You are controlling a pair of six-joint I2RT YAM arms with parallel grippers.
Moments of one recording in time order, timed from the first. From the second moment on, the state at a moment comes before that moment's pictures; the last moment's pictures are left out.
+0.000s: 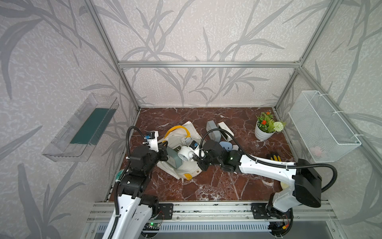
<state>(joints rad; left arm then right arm) -0.16 0.55 0.64 -0.41 0.13 -0.23 1.04 1.52 1.09 -0.20 -0.07 0.03</state>
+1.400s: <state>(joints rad) -0.16 0.50 0.64 -0.47 -0.02 -0.17 0.80 1.07 1.05 -0.79 -0.06 0.22</state>
